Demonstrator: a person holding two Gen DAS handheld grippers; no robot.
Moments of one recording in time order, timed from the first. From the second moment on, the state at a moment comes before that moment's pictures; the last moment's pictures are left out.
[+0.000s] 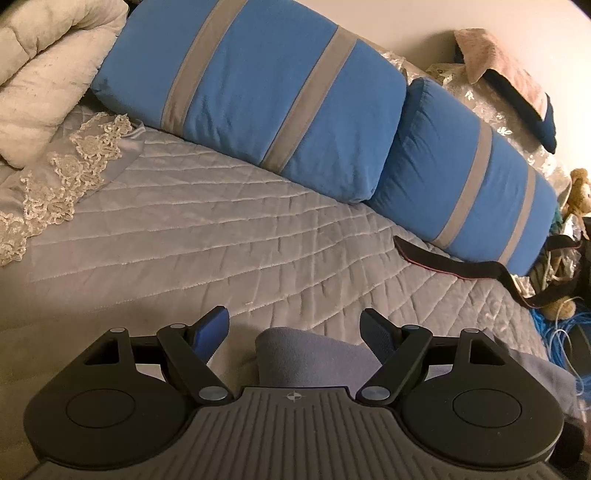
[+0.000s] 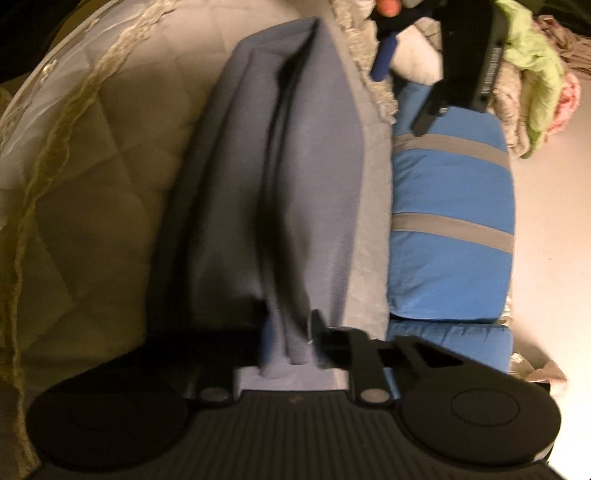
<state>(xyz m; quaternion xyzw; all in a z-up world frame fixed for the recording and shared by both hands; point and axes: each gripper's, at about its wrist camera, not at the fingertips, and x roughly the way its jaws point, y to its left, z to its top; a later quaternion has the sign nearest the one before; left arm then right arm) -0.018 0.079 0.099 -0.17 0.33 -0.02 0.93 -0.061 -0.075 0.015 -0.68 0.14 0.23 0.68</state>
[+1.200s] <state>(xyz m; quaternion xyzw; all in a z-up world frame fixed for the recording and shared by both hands) -0.015 0.063 0.092 -0.16 0.36 -0.05 0.92 -0.083 -0.185 0.027 -0.69 0.27 0.18 0.64</state>
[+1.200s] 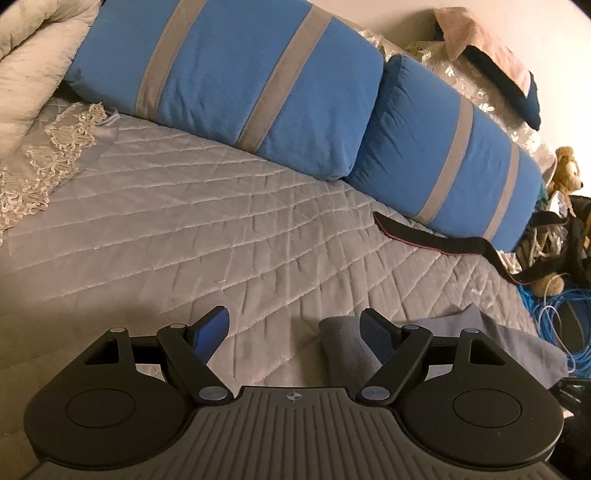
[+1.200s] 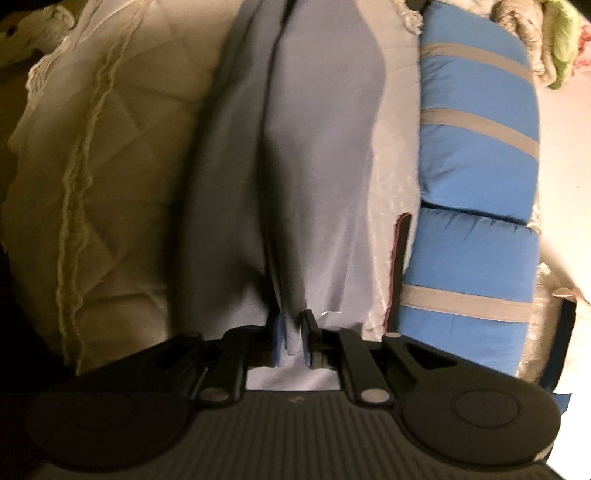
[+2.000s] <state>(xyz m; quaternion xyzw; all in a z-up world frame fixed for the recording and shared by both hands) 0.018 0.066 0.023 -0.36 0.50 -0.17 0.77 -0.067 -0.183 0.012 -0.72 0.24 0.15 0.64</state>
